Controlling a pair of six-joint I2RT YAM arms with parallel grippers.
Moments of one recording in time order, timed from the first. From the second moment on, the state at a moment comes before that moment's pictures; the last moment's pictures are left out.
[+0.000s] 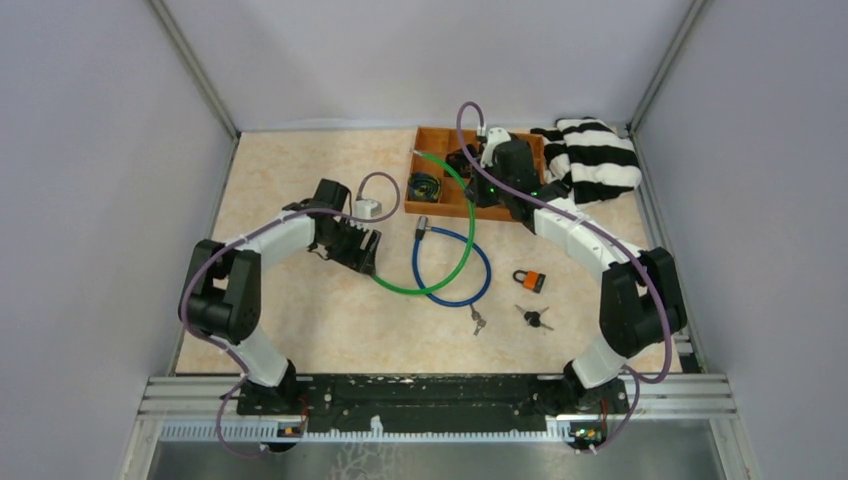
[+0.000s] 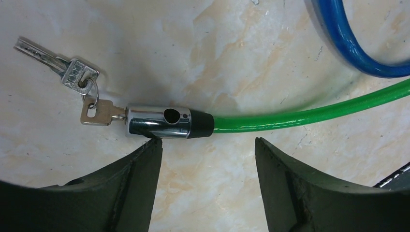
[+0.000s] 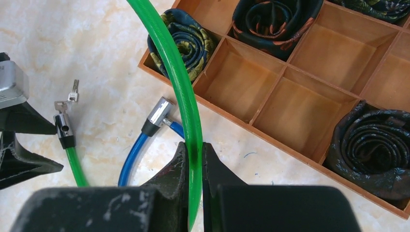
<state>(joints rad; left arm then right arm) -0.31 1.67 1.03 -0.55 0.34 0.18 0.43 1.58 1.19 -0.15 -0.14 0.18</state>
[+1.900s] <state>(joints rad) -0.42 1.85 1.15 -0.35 0.19 0.17 0.42 1.55 1.00 0.03 -0.35 0.22</state>
